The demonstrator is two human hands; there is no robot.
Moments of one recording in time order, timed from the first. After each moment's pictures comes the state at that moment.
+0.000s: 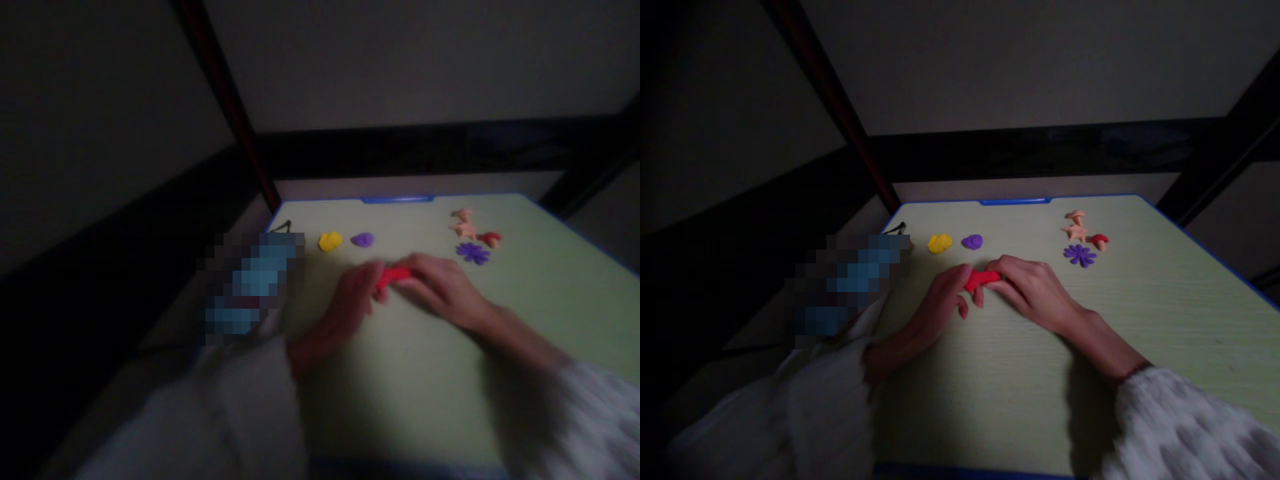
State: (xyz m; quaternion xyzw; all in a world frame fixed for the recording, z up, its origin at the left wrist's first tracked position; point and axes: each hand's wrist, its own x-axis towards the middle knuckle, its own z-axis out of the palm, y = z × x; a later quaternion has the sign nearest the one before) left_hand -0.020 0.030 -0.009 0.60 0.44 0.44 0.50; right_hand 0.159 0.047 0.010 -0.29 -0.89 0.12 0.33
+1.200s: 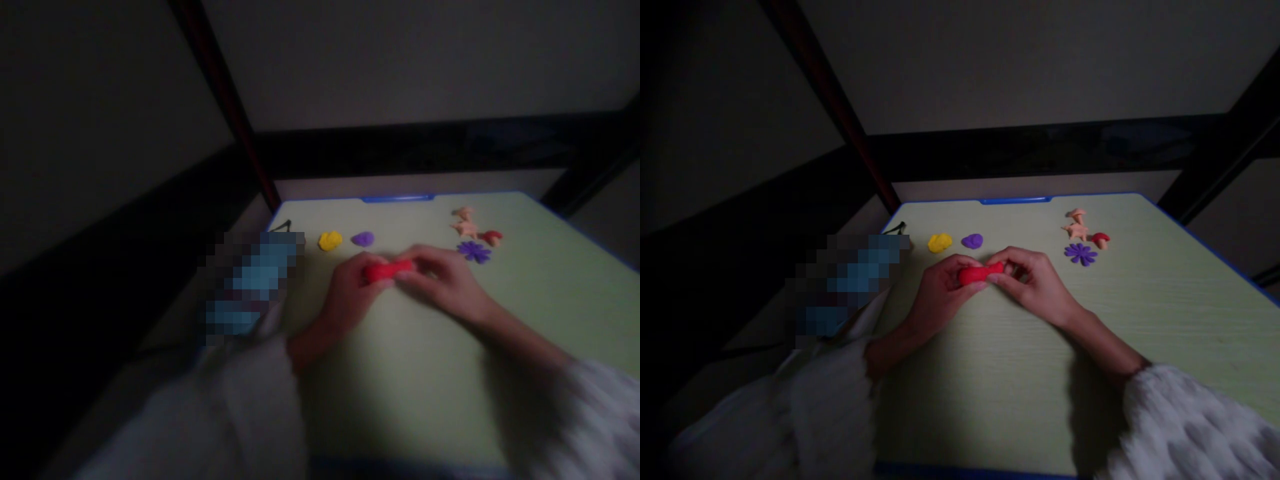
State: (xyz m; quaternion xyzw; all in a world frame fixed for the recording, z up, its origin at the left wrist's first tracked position) left_hand -0.023 0.040 -0.013 0.65 0.43 0.50 0.38; right_hand 0.150 0.049 0.011 -0.40 -0.77 0.29 0.40
